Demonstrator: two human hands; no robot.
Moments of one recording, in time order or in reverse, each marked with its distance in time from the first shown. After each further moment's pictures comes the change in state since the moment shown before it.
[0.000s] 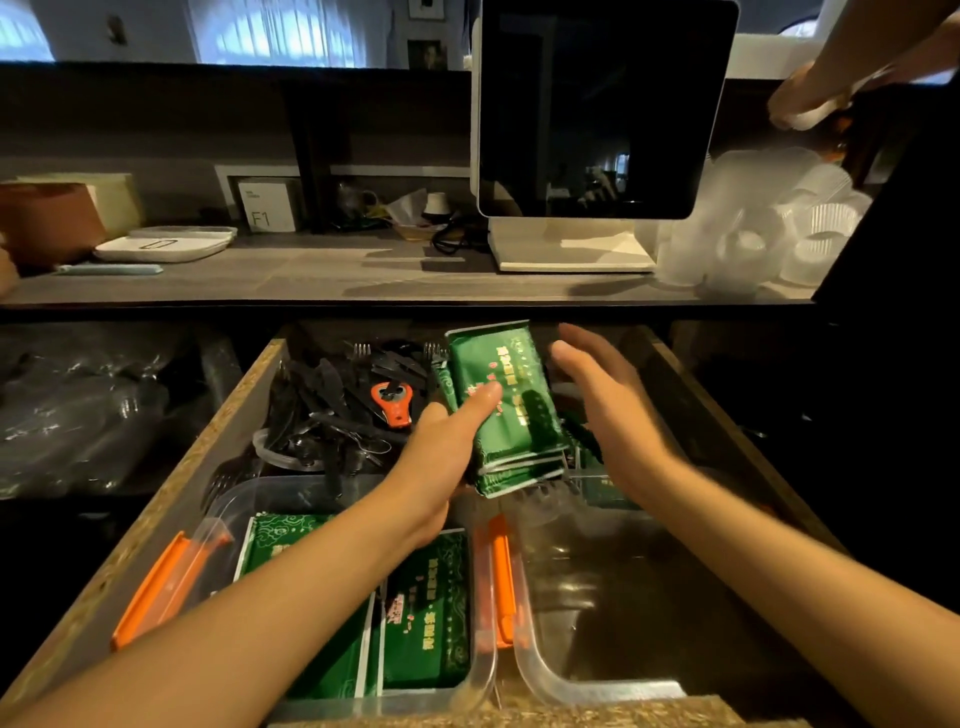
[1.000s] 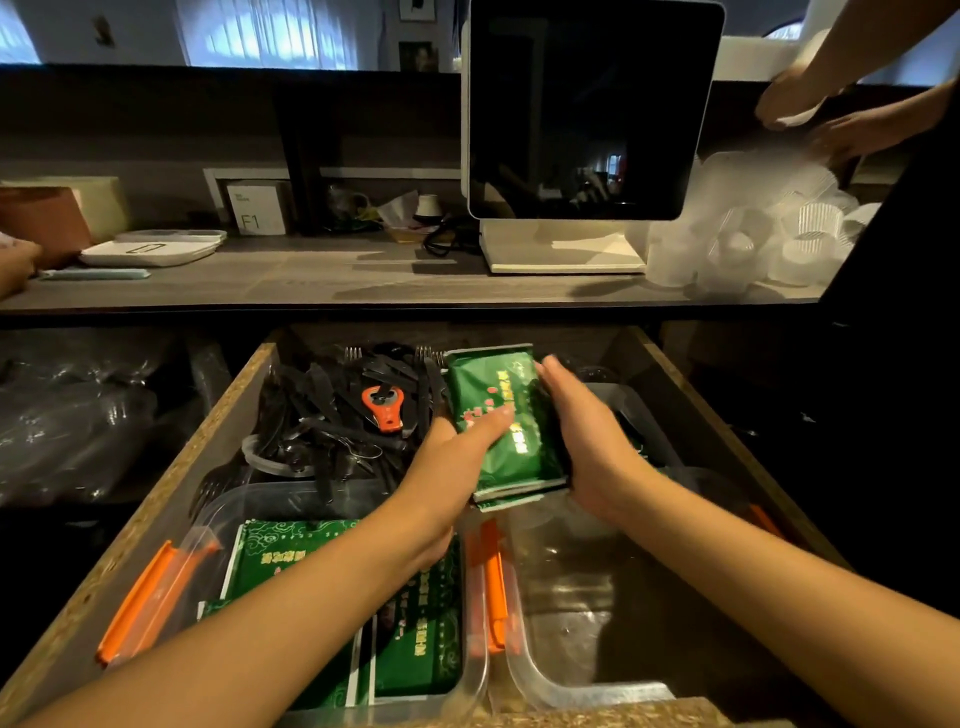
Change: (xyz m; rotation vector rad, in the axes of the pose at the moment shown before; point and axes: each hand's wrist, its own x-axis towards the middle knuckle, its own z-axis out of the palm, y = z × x) left_hand 0.000 -0.014 0.007 0.034 -0.040 -0.018; right_hand -0.010 0.004 0.012 0.272 -0.164 0.365
